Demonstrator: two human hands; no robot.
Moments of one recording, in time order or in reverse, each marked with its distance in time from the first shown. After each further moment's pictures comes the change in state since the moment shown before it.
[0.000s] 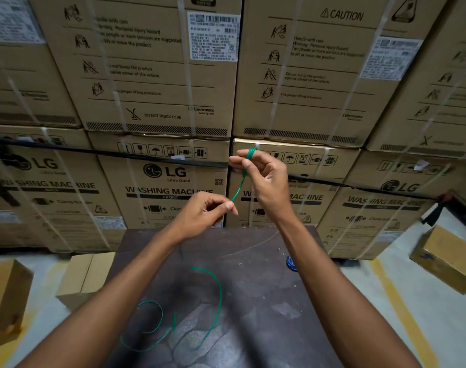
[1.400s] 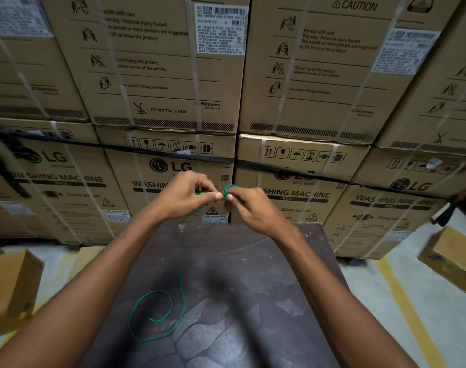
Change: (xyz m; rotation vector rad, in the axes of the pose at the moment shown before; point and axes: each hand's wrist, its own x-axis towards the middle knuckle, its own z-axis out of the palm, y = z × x) left_hand 0.003 0.013 -0.053 0.344 0.019 -0.125; right_hand -0.031 0.034 -0.001 -0.754 -0.477 -0.023
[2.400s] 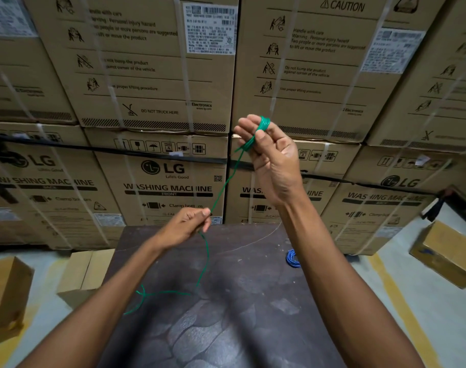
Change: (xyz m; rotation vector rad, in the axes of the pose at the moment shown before) left_hand -0.026 -0.045 0.065 -0.445 -0.109 -0.048; right_hand 0.034 -0.041 -0.066 1.328 0.404 -0.094
